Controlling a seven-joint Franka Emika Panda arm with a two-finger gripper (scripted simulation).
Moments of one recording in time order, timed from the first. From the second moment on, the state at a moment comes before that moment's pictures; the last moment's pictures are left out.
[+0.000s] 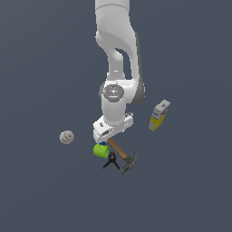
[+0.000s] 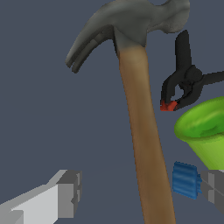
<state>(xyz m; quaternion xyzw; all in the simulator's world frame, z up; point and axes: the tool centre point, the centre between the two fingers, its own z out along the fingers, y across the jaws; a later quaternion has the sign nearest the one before) 0.007 -0.008 0.073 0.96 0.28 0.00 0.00</state>
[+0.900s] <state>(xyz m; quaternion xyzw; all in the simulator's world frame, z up) 0.007 -0.008 0.031 0.96 0.29 0.00 0.00</state>
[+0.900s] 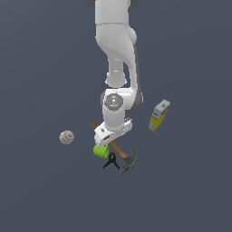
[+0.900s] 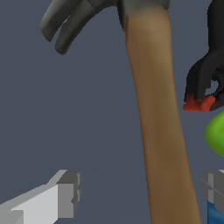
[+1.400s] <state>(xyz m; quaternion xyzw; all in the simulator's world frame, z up) 0.015 -0.018 0.029 0.96 0.28 0.01 0.01</state>
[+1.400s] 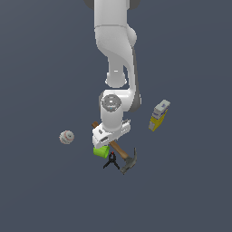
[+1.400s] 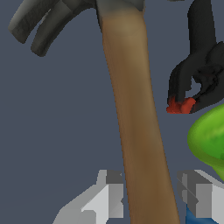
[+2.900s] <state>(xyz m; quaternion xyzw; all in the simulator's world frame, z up) 0.014 0.048 0.157 0.96 0.28 0.01 0.00</state>
